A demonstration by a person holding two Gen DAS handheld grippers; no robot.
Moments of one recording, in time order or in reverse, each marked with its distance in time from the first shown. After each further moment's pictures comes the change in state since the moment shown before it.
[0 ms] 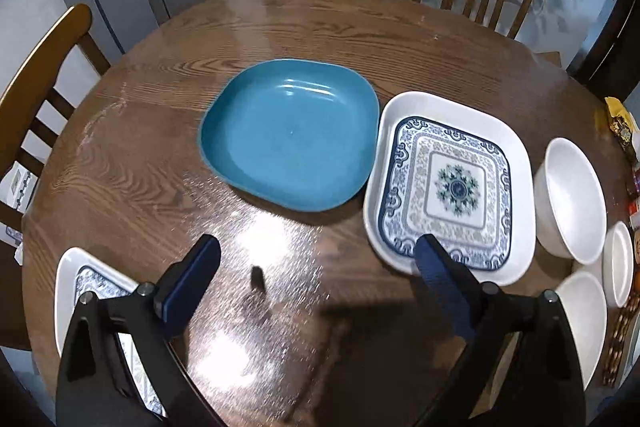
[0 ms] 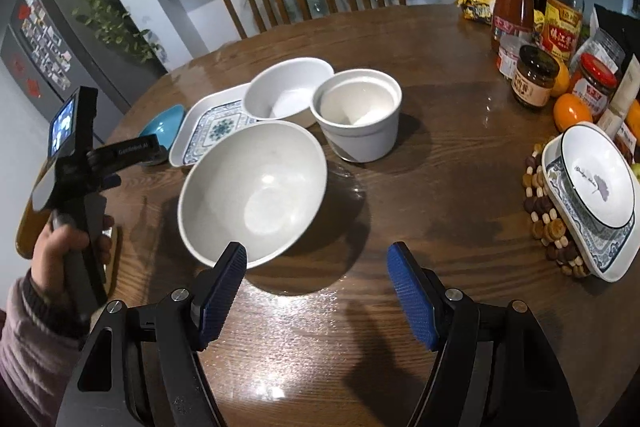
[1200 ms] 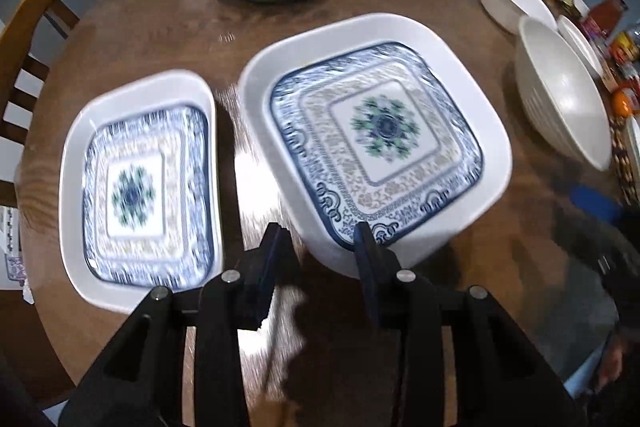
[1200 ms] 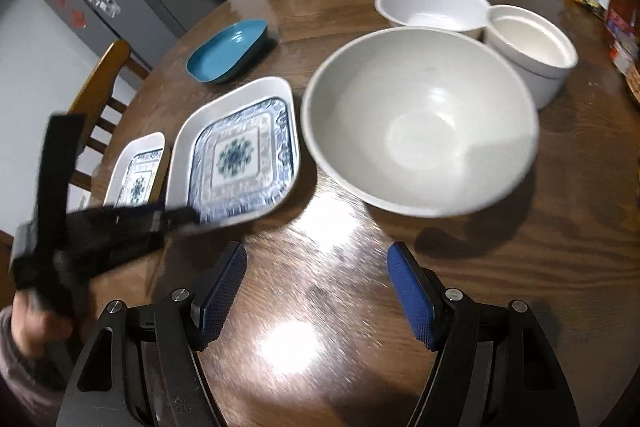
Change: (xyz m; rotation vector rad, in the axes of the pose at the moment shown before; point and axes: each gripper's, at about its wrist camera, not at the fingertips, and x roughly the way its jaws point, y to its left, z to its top) left arm -0.044 0.055 -0.132 0.243 0.229 -0.157; right arm 0.062 0.100 -0.028 -0.177 0.194 0.173
